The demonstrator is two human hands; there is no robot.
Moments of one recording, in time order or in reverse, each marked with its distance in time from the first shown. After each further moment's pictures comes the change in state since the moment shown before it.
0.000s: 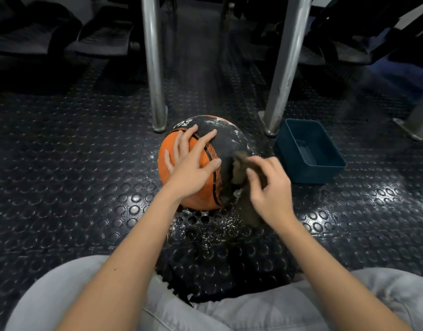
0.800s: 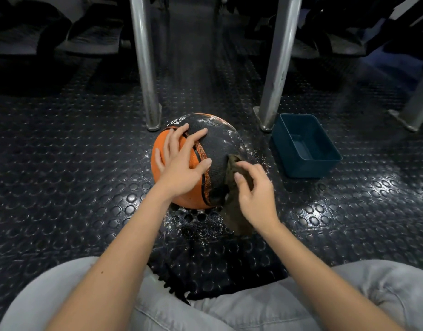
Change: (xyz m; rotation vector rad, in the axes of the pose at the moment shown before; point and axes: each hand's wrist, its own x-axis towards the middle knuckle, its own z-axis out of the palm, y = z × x) left_hand 0.001 -0.006 0.001 0.028 0.025 0.041; right_hand -0.018 -0.003 0.016 0.150 -0.044 0.193
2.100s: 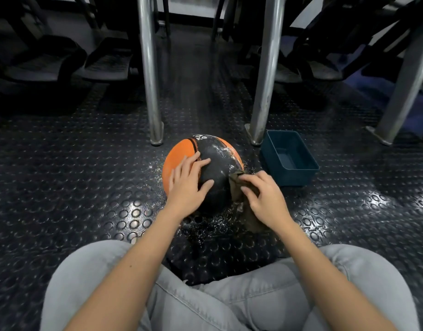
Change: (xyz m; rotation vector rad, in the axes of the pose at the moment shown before) left_hand -0.036 0.013 0.009 0.118 -0.007 0.069; right_hand -0.004 -0.009 -0.064 -0.365 -0.159 -0.144
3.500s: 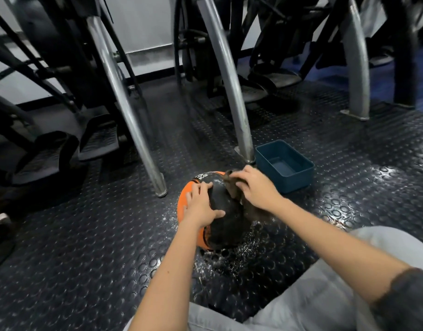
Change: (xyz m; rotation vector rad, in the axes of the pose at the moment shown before) left_hand 0.053 0.024 -0.042 0.149 -0.372 -0.079; right_hand 0.066 -0.025 -0.002 -0.064 0.021 0.078
